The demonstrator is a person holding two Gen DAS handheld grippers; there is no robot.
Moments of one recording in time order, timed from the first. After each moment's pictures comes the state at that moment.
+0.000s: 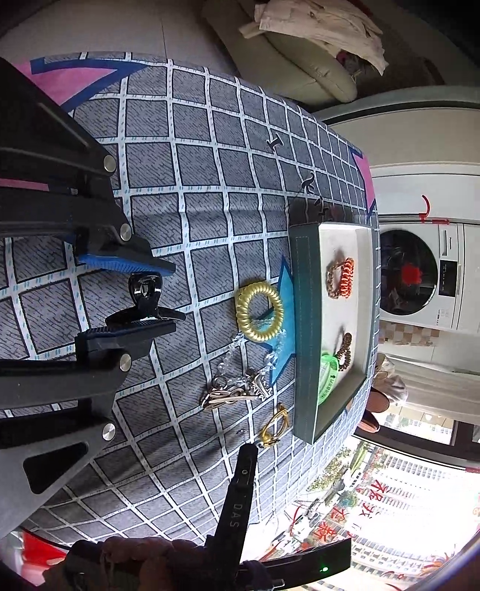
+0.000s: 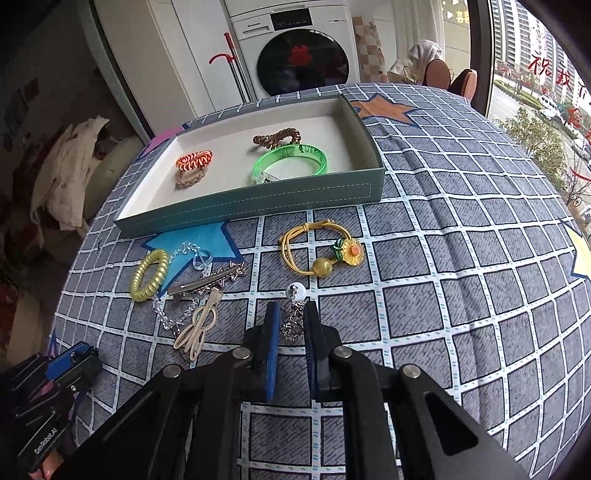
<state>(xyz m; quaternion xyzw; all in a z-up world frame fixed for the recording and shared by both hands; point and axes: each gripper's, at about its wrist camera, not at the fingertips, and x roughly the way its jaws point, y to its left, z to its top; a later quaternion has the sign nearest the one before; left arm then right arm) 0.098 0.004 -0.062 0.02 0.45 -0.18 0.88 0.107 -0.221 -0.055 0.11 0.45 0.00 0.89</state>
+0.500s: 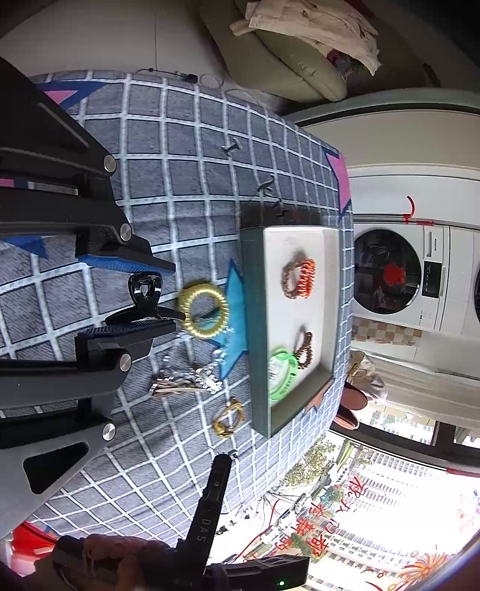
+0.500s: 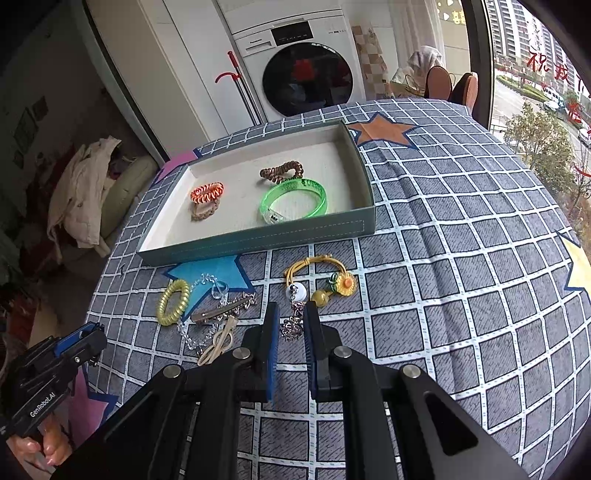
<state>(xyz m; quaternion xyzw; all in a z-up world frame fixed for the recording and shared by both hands) 0.127 0.005 -0.023 0.00 0.42 -0.19 0.89 0.109 -0.239 -0.021 0.14 0.43 0.02 0.89</state>
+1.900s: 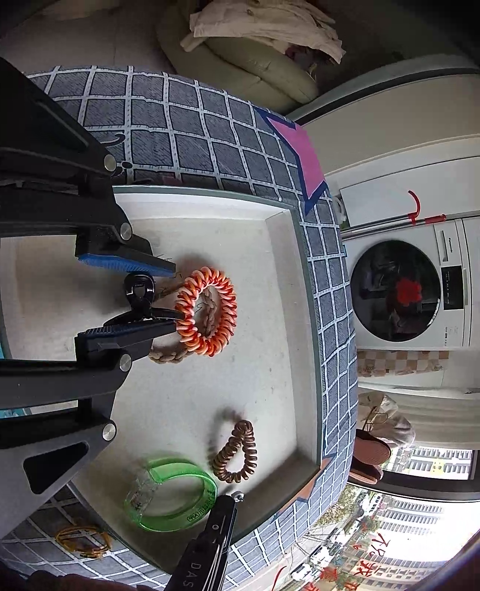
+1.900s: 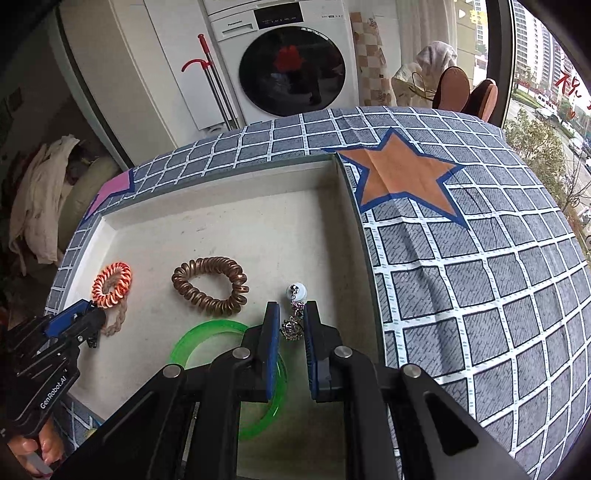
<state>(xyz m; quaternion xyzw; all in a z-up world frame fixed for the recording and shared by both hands) 0.322 -0.064 -0.070 0.08 0.45 -0.12 0.88 0.292 -0.268 -0.058 0.10 0.46 -0.01 0.88</state>
